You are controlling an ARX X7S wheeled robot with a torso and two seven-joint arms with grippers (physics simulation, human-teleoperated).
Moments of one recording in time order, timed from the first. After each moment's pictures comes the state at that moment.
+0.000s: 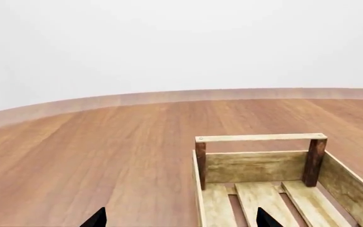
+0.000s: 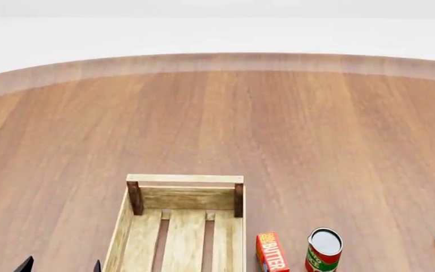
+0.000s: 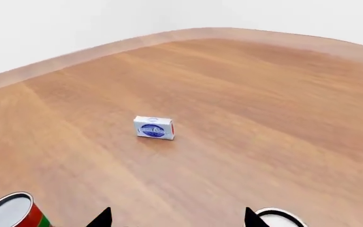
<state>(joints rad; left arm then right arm) -0.01 -0.16 0.20 -0.01 -0.15 0.01 -0.18 -0.08 0.03 0.13 -0.39 0.29 0.44 0.79</state>
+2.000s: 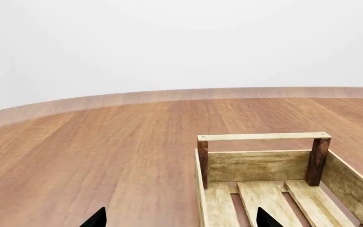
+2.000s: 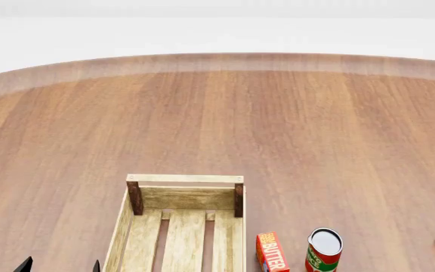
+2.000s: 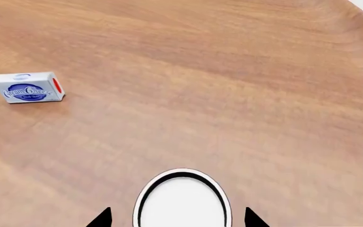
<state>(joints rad) -0.03 -0.20 0.25 -0.02 -0.19 0.02 -0.23 -0.01 0.15 0.23 -0.03 0.56 0.31 0.99</state>
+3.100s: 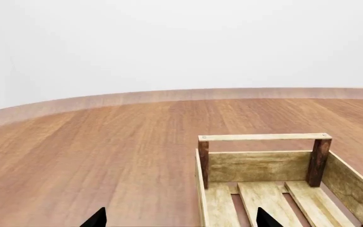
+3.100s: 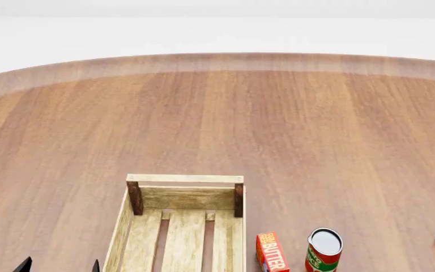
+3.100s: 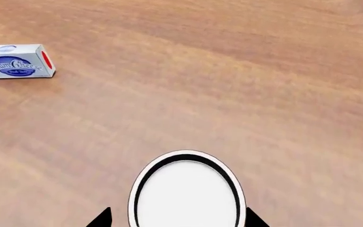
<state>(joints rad) -0.03 -0.22 0.27 -0.01 -0.21 0.02 -0.25 0.02 0.17 0.21 0.10 0.59 0.27 0.95</state>
